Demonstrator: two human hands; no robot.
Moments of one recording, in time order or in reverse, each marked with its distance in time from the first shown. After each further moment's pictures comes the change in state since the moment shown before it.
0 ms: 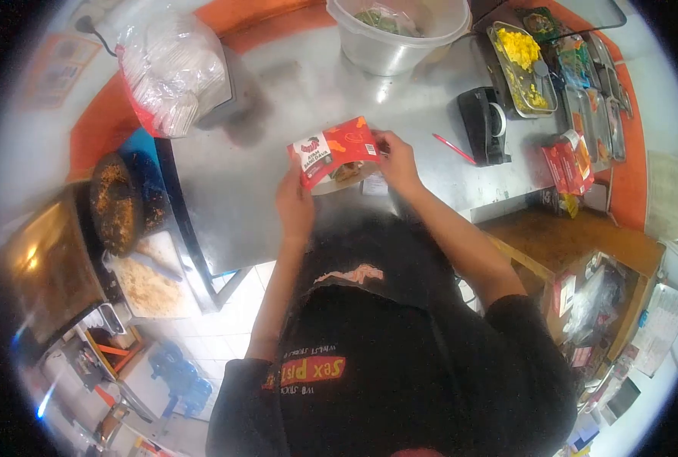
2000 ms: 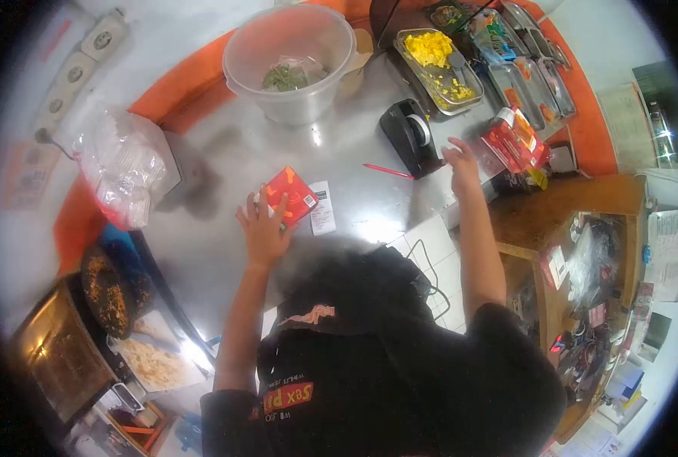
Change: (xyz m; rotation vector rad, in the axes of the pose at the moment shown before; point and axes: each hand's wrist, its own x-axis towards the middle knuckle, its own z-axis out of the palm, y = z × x) left_hand 0.049 0.030 0.026 0.538 -0.283 0.542; right_hand -0.050 0.047 -0.255 0.421 0.612 0.112
